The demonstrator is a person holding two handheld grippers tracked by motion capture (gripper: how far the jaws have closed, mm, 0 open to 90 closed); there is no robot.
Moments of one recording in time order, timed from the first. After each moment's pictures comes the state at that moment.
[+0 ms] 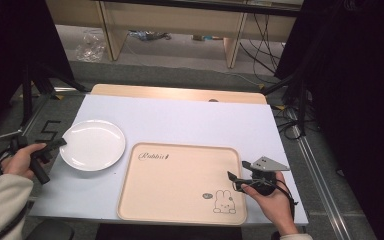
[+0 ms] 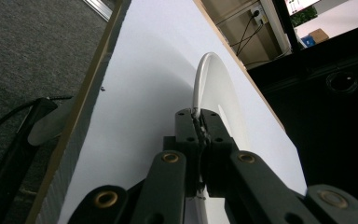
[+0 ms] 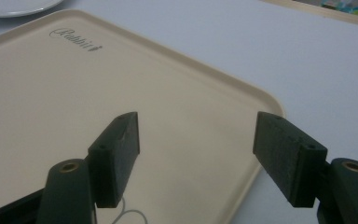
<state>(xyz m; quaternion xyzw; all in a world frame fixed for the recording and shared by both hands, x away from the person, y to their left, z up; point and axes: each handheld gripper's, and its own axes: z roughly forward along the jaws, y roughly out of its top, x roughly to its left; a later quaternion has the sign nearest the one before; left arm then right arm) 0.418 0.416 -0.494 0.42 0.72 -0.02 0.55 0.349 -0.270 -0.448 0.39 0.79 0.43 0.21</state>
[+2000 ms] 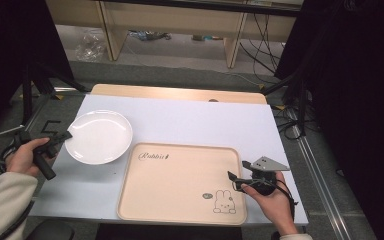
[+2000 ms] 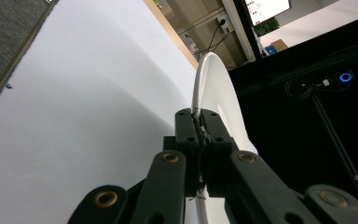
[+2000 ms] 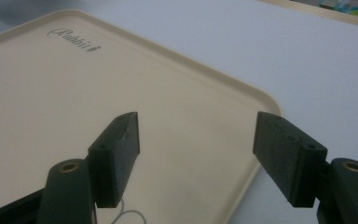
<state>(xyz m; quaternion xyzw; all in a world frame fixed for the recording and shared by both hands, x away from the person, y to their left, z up) 0.417 0.392 -0.471 0.39 0.70 -0.05 0.60 0.348 -0.270 -0.447 0.39 0.79 0.42 0.22</state>
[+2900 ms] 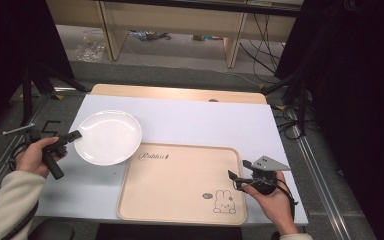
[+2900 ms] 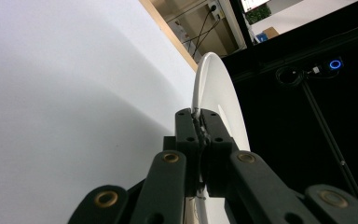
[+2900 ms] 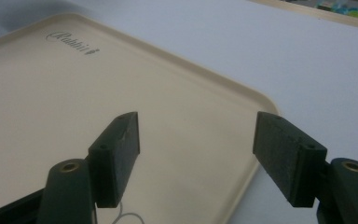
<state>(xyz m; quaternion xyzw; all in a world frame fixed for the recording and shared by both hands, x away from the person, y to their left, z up) 0.421 0.368 -0.467 0.41 0.68 -0.07 0.60 0.349 -0.270 -0.446 0.40 0.78 0.43 0.21</state>
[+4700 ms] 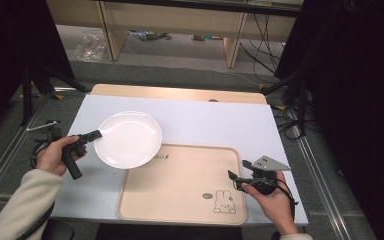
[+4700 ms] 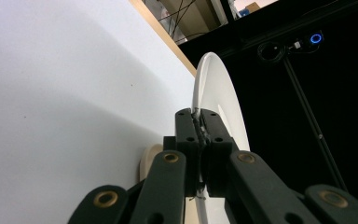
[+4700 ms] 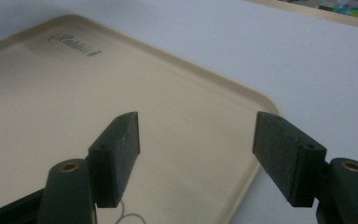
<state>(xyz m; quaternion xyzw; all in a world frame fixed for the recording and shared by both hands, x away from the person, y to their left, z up) 0.425 0.313 -0.459 0.43 0.65 -0.11 0.61 0.350 -0.271 -0.446 0.40 0.78 0.43 0.22</state>
